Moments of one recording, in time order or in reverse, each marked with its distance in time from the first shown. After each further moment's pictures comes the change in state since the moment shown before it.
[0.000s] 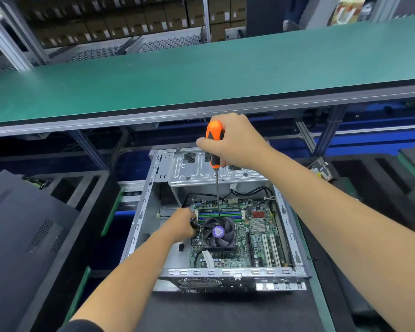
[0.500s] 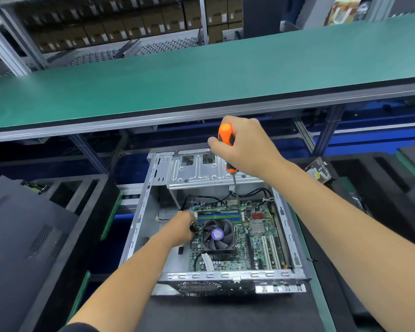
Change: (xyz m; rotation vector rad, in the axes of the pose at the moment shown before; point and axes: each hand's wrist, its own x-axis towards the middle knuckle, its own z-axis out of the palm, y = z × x) left_hand 0.004 -0.003 0.004 0.061 -0.010 0.022; right_hand -0.008 0.025 -0.006 -0.142 0.199 -0.102
